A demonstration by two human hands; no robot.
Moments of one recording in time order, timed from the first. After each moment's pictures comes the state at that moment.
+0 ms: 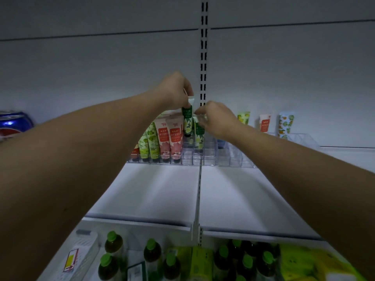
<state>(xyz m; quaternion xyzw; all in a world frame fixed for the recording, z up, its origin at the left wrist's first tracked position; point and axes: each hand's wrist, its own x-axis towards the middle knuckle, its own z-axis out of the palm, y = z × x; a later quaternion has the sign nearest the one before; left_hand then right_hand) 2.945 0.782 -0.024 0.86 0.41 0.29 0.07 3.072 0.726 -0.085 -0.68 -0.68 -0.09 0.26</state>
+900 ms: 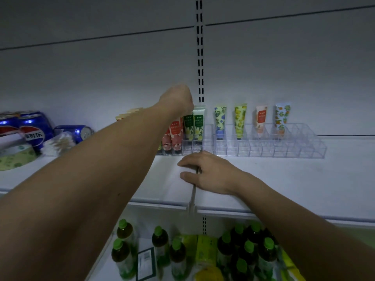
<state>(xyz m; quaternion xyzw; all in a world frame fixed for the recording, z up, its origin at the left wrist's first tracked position) 2.961 0.767 -0.052 0.83 0.50 0.24 0.00 3.052 0.654 -0.181 -0.58 -0.79 0.08 0.20</state>
